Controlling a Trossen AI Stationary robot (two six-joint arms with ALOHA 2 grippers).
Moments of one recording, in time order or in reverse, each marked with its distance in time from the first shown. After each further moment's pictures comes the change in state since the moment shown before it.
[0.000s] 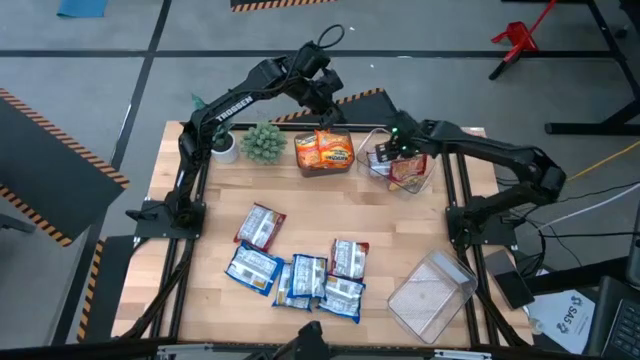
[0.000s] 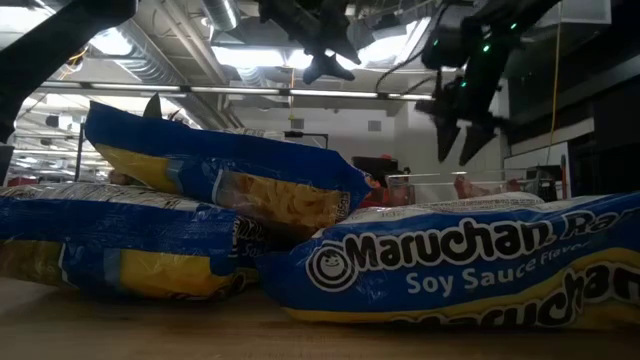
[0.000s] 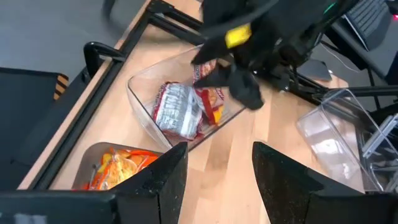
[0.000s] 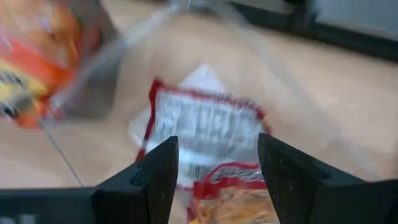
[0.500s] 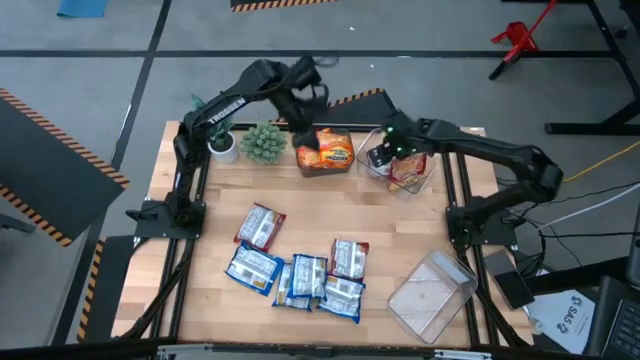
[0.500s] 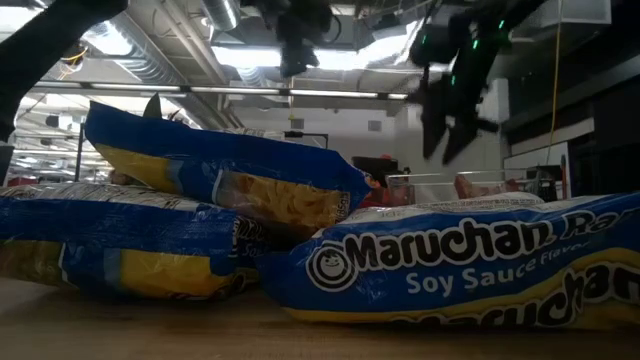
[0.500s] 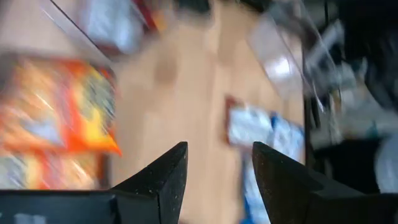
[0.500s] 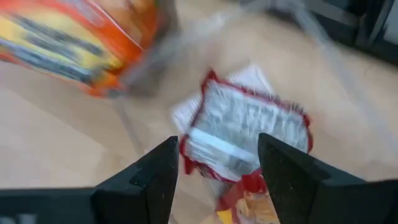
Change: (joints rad) left arm -0.031 -0.052 0.000 -0.432 0.176 0.199; right arm 0.039 0.044 0.065 -0.004 -0.100 -0.101
